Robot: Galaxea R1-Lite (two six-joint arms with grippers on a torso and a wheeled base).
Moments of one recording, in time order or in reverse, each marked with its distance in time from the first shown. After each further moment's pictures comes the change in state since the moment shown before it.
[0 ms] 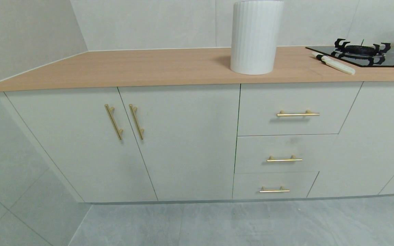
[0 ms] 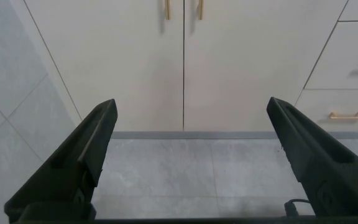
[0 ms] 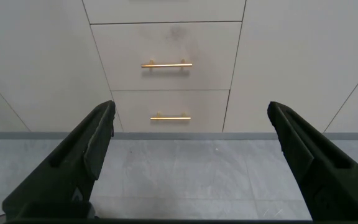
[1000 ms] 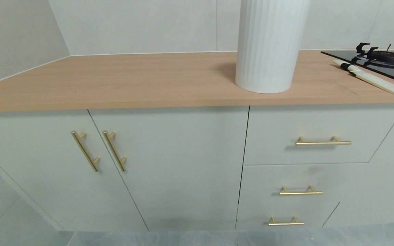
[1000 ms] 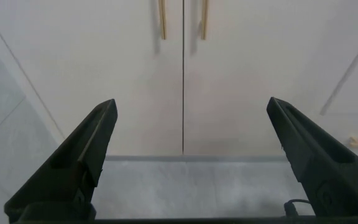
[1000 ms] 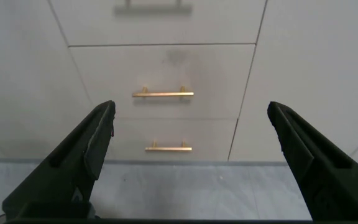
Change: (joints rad) left arm 0.000 0.000 0.000 0.001 0.000 -0.001; right arm 0.000 0.001 0.000 0.000 0.004 0.002
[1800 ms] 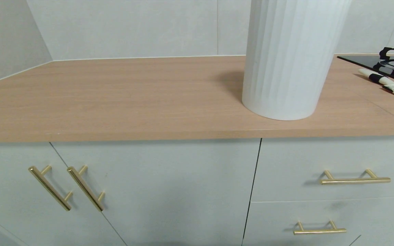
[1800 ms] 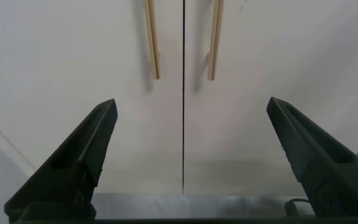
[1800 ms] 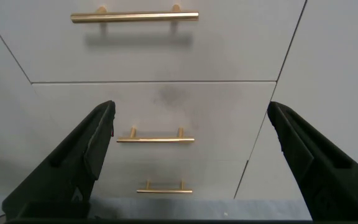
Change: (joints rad) left arm 0.000 0.000 0.000 -0.001 0.000 0.000; right arm 0.000 0.000 0.000 0.000 -0.003 0.001
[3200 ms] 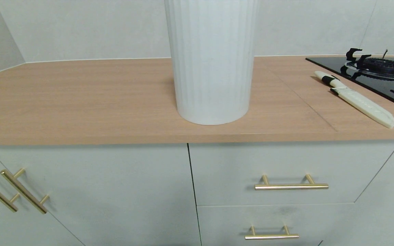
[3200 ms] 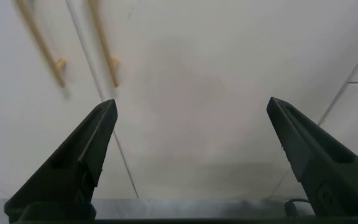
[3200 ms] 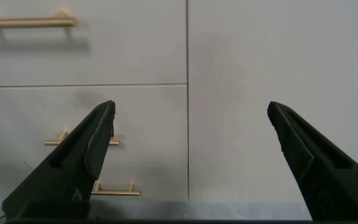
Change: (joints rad) left arm -0.001 0.000 0.000 0.000 0.000 0.000; right arm -0.001 0.000 0.000 0.000 0.000 -0.001
